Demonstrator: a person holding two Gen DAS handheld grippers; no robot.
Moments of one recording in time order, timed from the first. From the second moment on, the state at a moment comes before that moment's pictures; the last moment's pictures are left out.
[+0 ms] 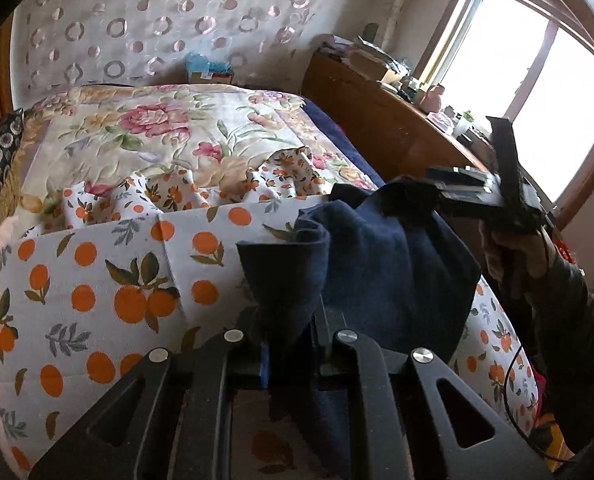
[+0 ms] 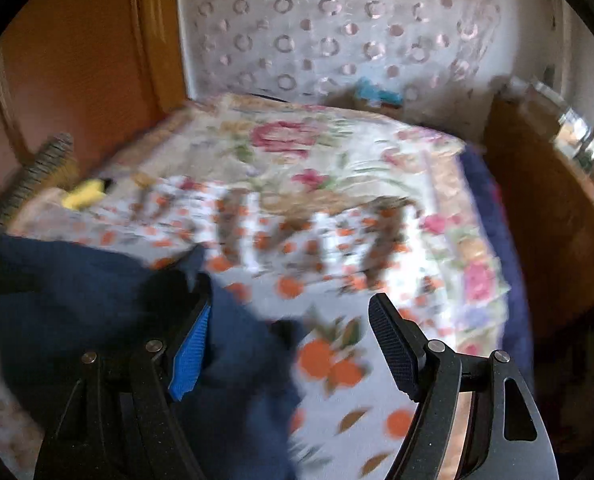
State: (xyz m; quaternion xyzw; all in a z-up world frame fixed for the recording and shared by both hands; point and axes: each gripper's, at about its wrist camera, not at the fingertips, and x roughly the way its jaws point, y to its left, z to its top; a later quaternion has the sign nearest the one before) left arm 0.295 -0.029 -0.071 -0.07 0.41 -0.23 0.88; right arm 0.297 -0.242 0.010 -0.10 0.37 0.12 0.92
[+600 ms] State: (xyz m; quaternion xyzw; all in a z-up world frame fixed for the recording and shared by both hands) left arm 0.300 -0.023 -0.090 -0.08 0.42 -0.22 0.87; right arm 0.279 -0.272 -0.006 -0.02 0.40 0.15 0.90
